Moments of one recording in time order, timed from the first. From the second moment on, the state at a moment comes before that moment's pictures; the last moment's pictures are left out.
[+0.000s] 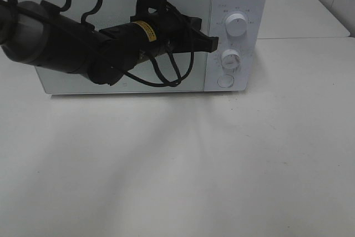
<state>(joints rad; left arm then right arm) -0.69 2.08 -1.23 0.00 -0.55 -0.08 0.04 0.00 -0.50 -0.10 1.00 0.09</state>
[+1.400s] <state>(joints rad) -0.76 1.74 -0.89 -0.10 -0.07 -0.07 0.04 0.00 -0.50 -0.10 1.00 0.09</state>
